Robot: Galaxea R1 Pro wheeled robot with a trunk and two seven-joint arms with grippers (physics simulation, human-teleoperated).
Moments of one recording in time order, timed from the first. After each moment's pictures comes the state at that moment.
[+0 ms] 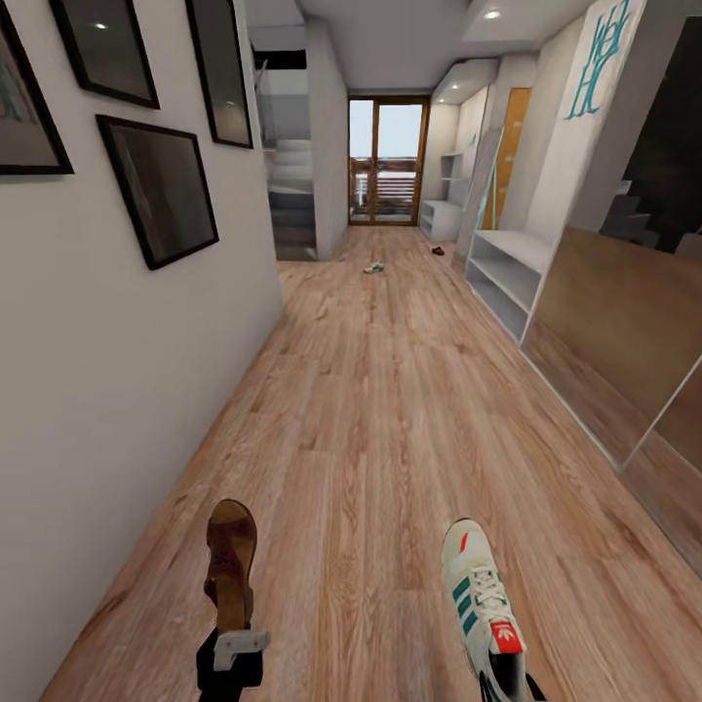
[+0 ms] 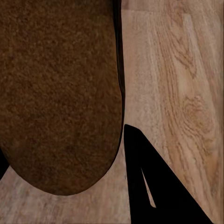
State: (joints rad) left arm -0.13 -0.11 0.06 -0.71 -0.10 -0.37 0.06; right arm -0.14 -0.02 -0.16 -0.35 0.11 -0.85 0.00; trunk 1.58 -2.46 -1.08
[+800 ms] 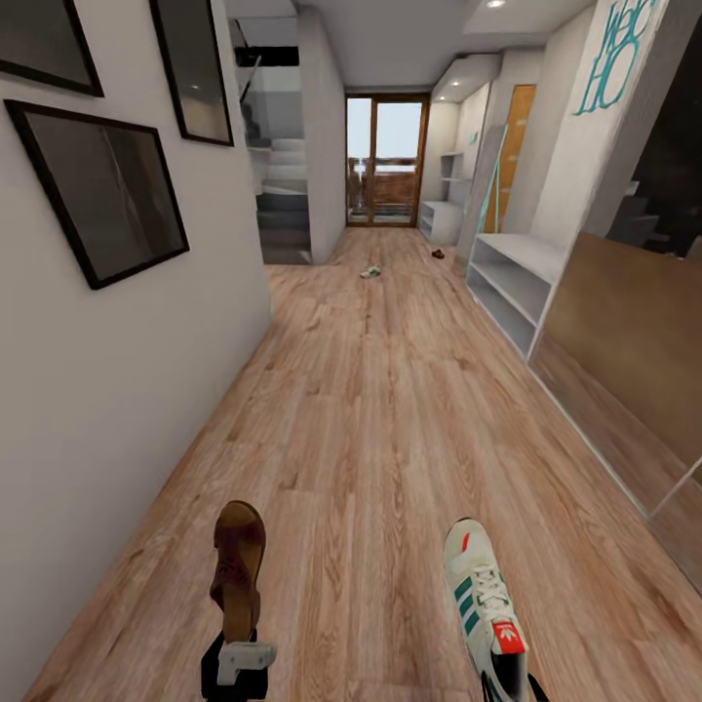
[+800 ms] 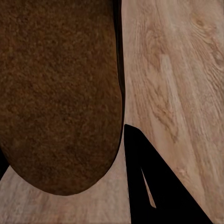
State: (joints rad) left arm -0.09 -0.11 0.02 -0.72 -0.13 -0.46 0.05; right arm -0.14 -0.03 -0.16 -0.35 0.11 -0.87 0.00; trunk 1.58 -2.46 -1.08
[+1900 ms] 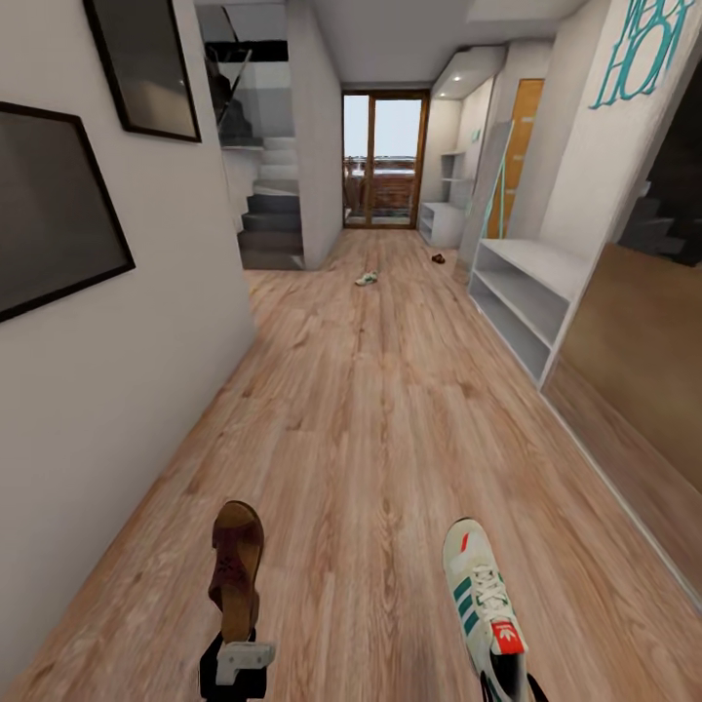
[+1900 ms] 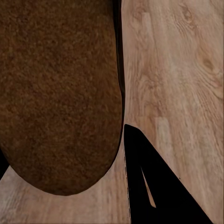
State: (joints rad) left arm -0.09 -0.11 0.03 -0.72 -0.13 -0.46 0.06; right arm -0.14 -0.03 -0.16 -0.35 0.11 -0.87 0.01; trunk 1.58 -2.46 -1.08
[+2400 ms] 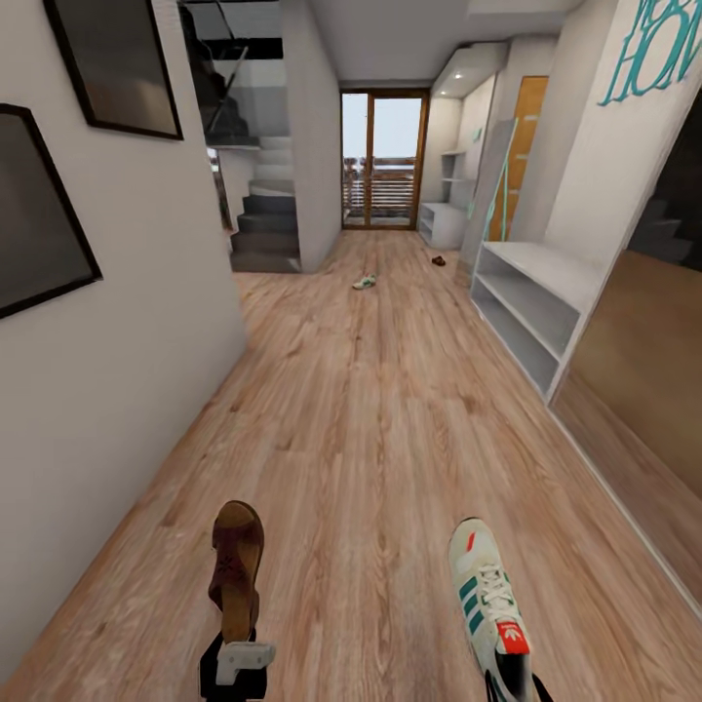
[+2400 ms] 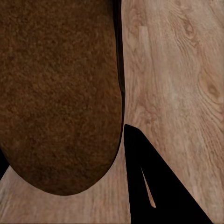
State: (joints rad) left arm -0.09 -0.11 0.02 -0.72 -0.13 -0.46 0.06; right arm -0.14 -0.03 -0.17 -0.35 0.11 -0.87 -0.02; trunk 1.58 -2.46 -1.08
